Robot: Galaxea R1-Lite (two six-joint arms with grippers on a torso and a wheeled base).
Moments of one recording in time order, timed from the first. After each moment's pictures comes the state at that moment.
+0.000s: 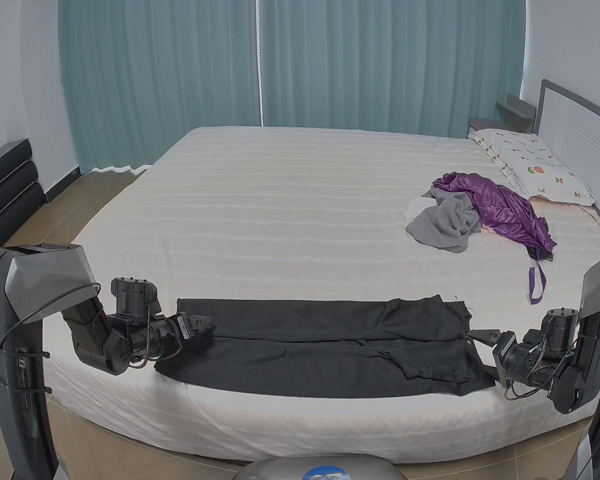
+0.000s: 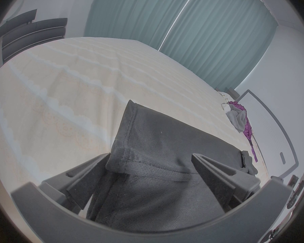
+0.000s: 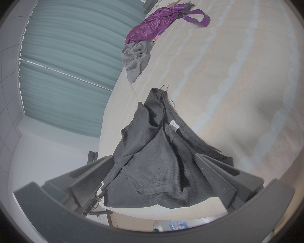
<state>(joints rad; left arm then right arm) -0.10 2.34 -0.76 -0.93 -0.16 -0.47 -0.02 2.25 -0.12 -1.55 0.35 0.96</state>
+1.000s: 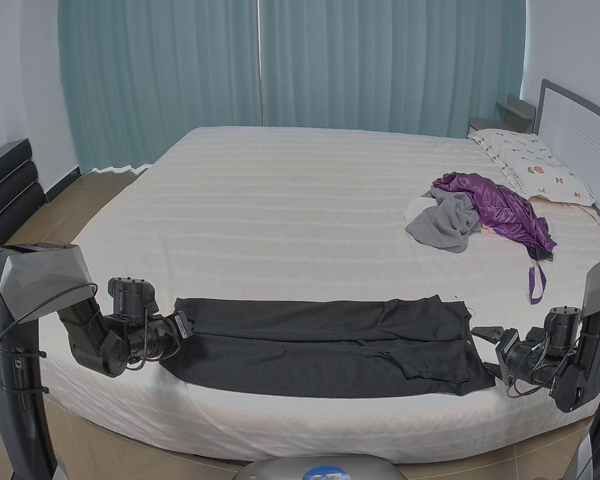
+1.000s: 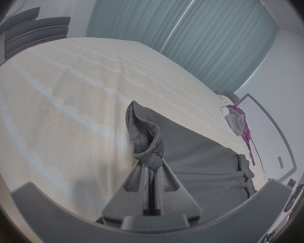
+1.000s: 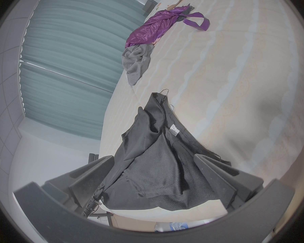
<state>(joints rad) -0.10 2.32 -0.73 -0.96 -0.15 -0.50 -0.04 2.24 -0.12 -1.55 0.35 0.96</state>
